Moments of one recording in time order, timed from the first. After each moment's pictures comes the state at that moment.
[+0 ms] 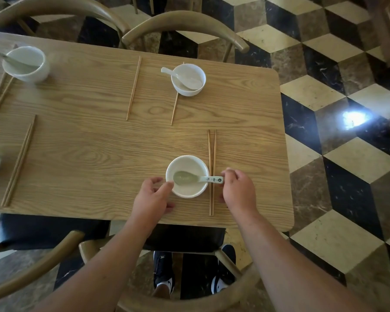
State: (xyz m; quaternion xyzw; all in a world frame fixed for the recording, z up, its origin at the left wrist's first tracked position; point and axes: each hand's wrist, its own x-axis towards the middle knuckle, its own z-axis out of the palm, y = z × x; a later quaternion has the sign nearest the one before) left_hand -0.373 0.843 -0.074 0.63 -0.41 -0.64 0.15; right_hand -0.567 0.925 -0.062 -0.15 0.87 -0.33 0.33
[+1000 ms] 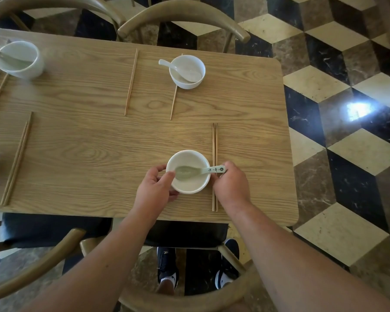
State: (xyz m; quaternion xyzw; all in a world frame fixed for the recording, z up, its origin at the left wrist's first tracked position) left_hand -0.384 0.835 -0.068 0.61 -0.41 -0.66 0.16; right_hand -0.561 0.914 -0.084 -0.27 0.90 -0.21 0.27
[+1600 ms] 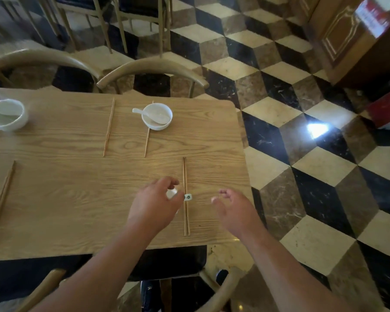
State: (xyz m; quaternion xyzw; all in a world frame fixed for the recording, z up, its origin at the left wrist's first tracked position) left_hand -0.444 0.839 0.048 0.48 -0.78 -0.39 0.02; right_hand -0.614 0.984 0.035 -0.30 0.88 -0.20 0.32
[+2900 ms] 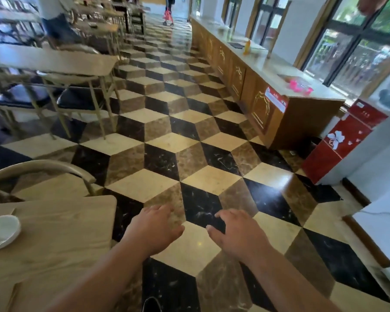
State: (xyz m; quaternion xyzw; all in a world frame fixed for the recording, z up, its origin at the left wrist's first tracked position) left_hand -0.959 0.958 0.189 0.37 -0.89 -0.25 -0.06; right_hand -1.119 1.131 0.211 -0.41 0.89 -0.05 0.18
